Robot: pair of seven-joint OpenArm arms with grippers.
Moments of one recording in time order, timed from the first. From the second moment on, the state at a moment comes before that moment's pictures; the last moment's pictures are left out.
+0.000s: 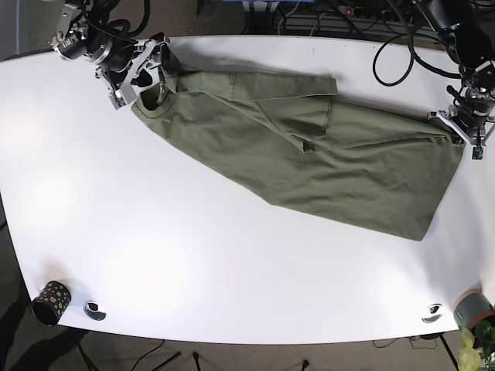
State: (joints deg) left arm 7.2 -15.3 -36.8 84.8 -1.7 -31.1 36.0; right arm -27.4 7.5 27.4 110.6 40.7 39.7 -68.9
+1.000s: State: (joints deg) left arm 5.8 -15.4 -37.1 84.9 -1.7 -31.1 36.2; right arm -25.7 3.1 28.8 110.7 26.8 39.7 -63.0
